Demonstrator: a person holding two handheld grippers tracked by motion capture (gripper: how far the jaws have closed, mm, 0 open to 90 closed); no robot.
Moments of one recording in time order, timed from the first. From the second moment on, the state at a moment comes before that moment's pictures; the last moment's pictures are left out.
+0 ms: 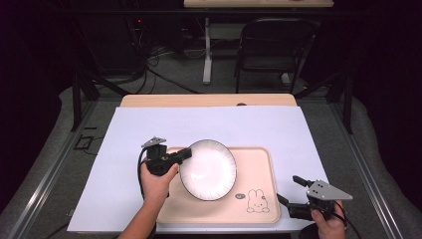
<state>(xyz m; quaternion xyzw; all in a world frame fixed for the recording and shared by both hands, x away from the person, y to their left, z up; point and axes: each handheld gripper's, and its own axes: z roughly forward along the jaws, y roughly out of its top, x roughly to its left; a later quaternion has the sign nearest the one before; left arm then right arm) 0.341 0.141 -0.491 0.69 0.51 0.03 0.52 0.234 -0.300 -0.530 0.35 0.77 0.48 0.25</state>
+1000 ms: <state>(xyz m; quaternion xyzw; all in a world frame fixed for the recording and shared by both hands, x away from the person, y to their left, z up) 0.336 0.130 -0.519 0.70 0.52 0.01 0.50 0.234 -0.300 -0.530 0.35 0.77 0.48 0.25</state>
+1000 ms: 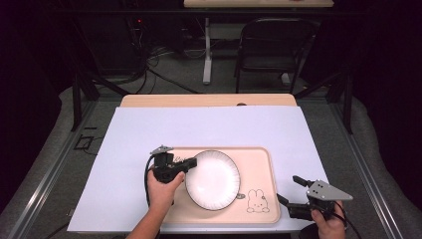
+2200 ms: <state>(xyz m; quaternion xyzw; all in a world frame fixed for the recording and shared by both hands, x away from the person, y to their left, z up) 0.345 0.145 -0.550 0.68 0.56 -0.01 0.47 0.234 -0.300 -0.530 0.35 0.77 0.48 0.25</state>
